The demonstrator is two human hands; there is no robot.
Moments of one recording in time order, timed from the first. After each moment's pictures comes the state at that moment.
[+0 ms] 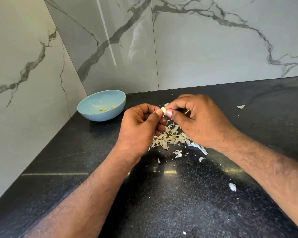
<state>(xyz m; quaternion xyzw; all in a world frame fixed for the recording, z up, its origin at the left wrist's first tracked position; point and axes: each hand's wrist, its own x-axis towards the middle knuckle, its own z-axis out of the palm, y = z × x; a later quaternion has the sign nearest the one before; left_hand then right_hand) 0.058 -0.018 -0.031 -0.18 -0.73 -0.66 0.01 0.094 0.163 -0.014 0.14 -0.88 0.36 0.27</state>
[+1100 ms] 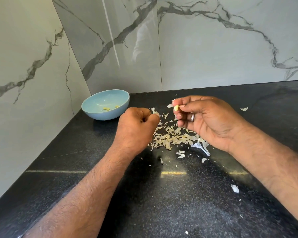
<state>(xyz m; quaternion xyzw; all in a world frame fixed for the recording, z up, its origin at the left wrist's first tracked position) 0.056 -0.031 -0.022 -0.14 -0.87 -0.47 0.08 0.091 0.171 -0.008 0.00 -0.59 0.81 0.01</state>
